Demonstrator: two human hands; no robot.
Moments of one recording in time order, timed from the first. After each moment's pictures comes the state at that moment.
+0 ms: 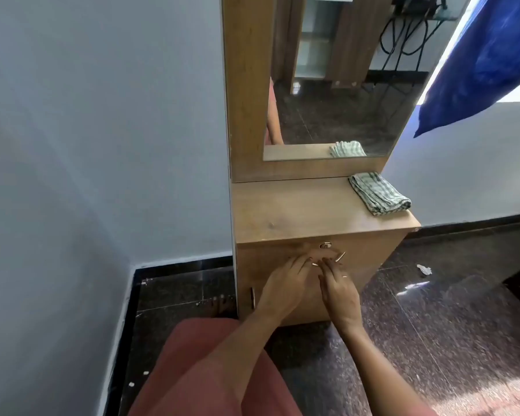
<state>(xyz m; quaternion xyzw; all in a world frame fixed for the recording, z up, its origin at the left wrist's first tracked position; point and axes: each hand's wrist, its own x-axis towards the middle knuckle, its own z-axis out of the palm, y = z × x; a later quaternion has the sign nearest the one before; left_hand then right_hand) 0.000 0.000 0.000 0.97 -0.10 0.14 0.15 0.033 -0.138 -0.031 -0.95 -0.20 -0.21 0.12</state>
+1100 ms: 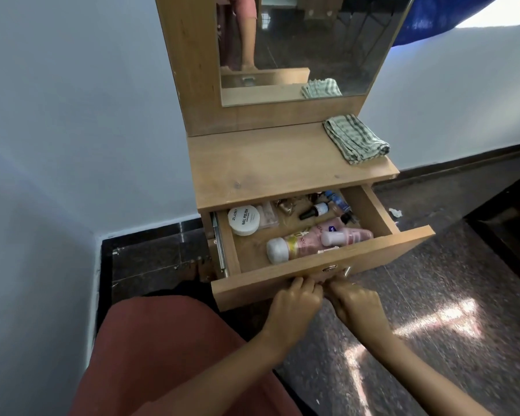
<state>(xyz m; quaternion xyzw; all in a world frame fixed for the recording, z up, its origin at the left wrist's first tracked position) -0.074 -0.069 0.003 0.97 -0.17 0.15 0.07 -0.041 -0.217 -0.022 -0.94 -0.26 -0.19 0.08</state>
